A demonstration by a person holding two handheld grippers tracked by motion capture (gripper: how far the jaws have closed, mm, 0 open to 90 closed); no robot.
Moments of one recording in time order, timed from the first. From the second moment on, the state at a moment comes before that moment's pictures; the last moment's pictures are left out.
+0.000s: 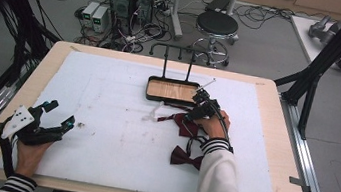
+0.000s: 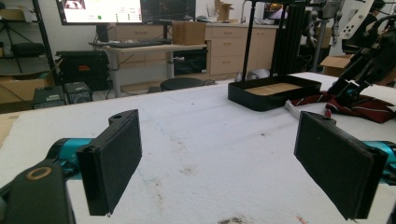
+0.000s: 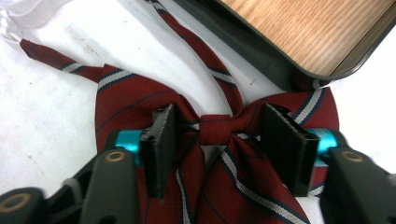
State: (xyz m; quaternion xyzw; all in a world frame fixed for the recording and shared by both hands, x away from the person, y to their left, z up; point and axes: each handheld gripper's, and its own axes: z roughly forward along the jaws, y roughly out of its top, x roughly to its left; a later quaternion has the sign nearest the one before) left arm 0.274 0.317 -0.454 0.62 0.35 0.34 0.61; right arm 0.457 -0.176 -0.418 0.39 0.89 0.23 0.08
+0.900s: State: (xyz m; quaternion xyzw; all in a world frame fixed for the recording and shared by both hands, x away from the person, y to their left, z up) left arm 0.274 0.317 -0.454 0.62 0.35 0.34 0.61; right arm 0.448 -0.172 -0.415 0.38 0.89 0.24 0.10
